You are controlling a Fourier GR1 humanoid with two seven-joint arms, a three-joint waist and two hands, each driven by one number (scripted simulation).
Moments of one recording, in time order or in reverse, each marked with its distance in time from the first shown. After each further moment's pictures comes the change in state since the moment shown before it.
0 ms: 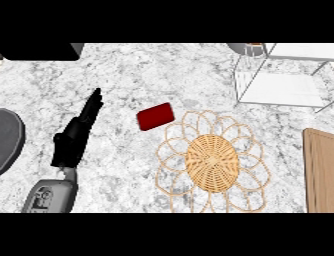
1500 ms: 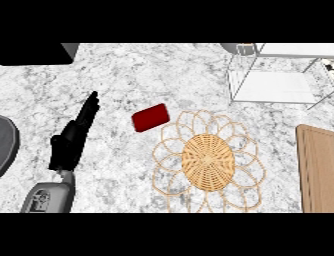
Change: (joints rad) left arm 0.023 0.003 0.014 0.005 0.003 0.003 -0.004; right arm 0.132 -0.233 -0.342 -0.511 -0.469 0.261 0.308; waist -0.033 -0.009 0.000
